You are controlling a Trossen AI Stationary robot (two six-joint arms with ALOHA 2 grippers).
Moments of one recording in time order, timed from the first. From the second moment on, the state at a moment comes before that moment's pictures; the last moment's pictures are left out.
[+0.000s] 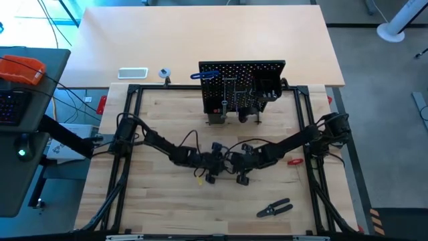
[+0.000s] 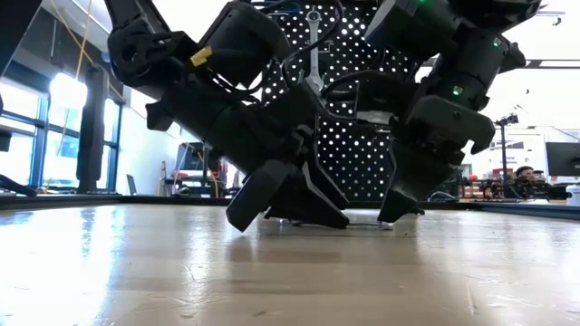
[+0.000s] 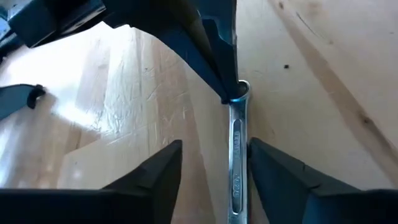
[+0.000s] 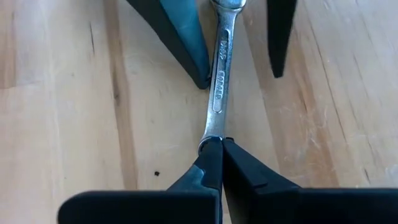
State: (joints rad) left arm -0.20 2.07 0.96 0.49 -0.28 0.35; right arm 0.27 1.80 0.87 -0.21 0.12 0.43
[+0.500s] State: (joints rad) left arm -0.14 2.08 0.97 0.43 -0.03 0.33; right arm 0.24 1.78 0.87 -0.13 0.07 0.46
